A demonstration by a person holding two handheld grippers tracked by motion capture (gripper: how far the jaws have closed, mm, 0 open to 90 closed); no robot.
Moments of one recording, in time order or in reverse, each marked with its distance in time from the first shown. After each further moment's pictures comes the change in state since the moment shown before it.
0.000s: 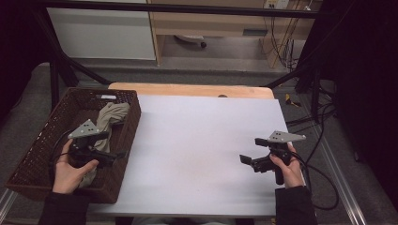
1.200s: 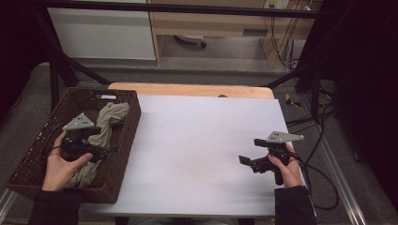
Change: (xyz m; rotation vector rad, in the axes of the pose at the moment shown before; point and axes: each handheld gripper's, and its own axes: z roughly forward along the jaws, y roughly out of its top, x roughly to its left) left arm 0.016 0.013 -0.012 0.050 0.064 -0.016; right arm 0.001 -0.001 0.003 0.016 -0.002 -0.007
